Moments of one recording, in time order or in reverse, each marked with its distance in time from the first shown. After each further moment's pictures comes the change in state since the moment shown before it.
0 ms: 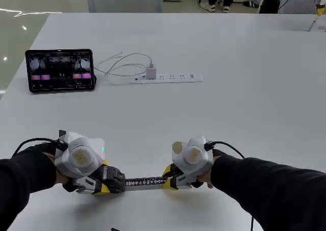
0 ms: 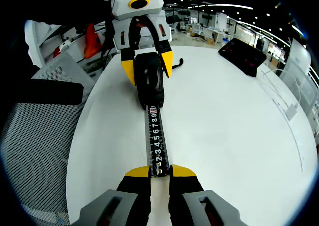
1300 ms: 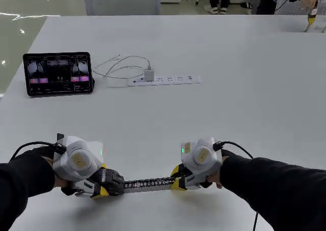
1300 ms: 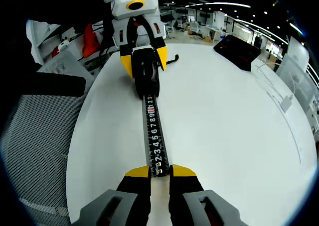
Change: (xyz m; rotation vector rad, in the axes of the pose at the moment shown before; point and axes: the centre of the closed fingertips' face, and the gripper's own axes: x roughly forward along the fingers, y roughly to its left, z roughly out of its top) left arm 0.001 0.000 0.001 -0.005 0.003 0.002; right arm -0.016 -0.005 -0.022 0.017 0.016 -0.014
